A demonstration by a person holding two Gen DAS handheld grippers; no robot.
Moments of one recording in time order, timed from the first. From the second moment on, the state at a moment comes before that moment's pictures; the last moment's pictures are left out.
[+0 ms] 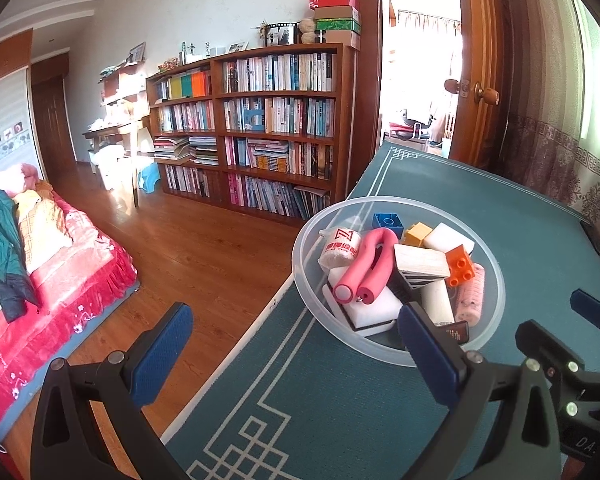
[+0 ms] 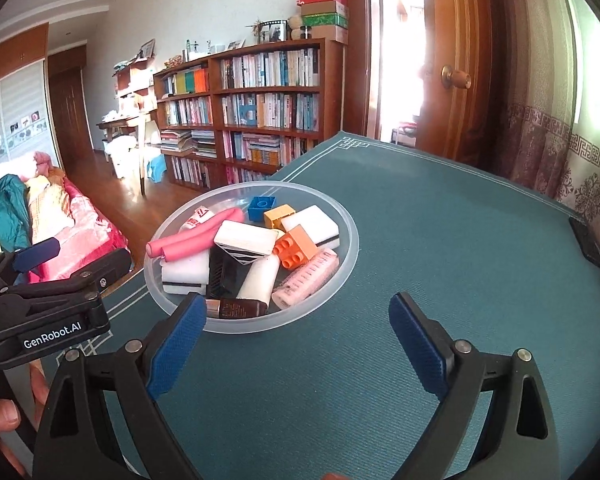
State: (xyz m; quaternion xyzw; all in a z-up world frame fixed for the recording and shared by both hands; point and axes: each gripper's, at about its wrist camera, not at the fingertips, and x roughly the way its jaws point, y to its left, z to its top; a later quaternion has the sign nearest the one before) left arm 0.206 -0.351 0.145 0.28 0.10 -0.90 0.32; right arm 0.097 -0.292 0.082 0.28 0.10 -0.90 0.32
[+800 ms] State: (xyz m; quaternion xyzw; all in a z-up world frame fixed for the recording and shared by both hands) left arm 0.209 -0.357 0.125 0.31 0.11 -0.89 0.31; right arm 0.106 -0.310 0.072 0.29 0.12 -0.88 0.36
